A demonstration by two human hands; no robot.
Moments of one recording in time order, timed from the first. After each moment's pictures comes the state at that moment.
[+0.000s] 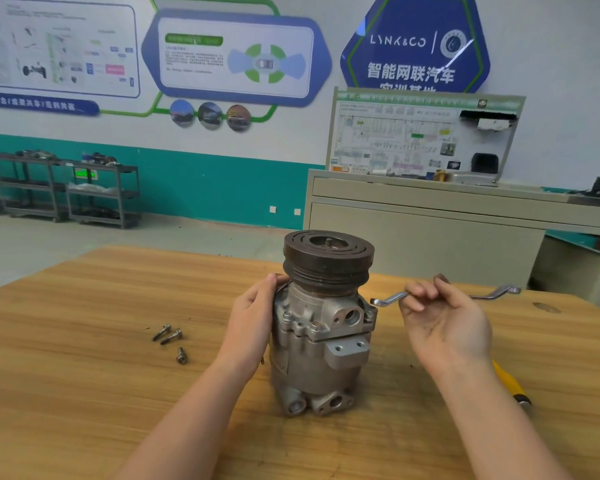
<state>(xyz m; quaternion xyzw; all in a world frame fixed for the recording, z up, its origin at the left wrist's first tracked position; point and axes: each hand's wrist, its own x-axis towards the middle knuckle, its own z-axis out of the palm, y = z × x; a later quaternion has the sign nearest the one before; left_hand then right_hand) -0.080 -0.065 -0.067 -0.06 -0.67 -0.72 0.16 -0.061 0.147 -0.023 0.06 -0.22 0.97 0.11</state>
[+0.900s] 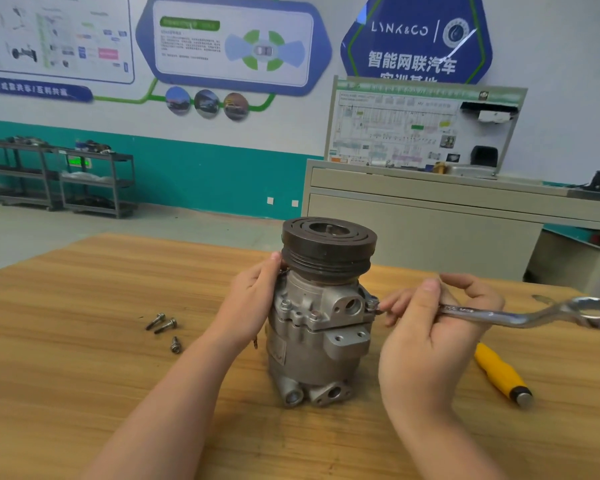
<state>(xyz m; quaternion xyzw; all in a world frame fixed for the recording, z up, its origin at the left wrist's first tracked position) -0.091 -0.073 -0.057 -0.15 -0.75 -0.63 0.17 -0.019 0.090 -0.041 0.16 -0.58 0.55 0.58</state>
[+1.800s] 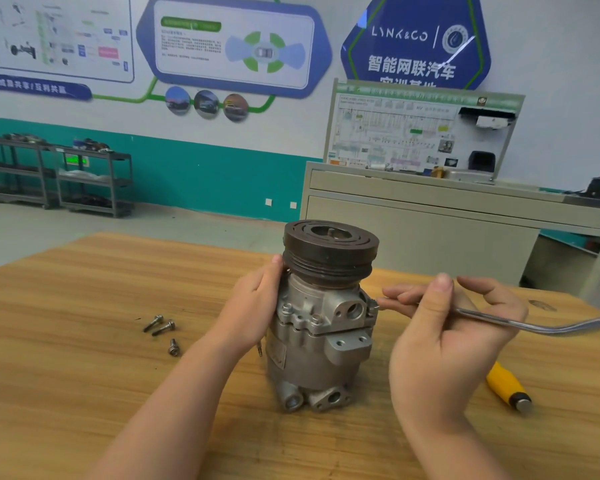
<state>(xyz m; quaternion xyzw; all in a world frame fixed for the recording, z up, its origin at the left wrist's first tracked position) -0.087 -0.072 -0.053 -0.14 -0.77 -0.60 0.16 -0.019 0.095 -0.036 0.18 -0.57 0.50 0.62</state>
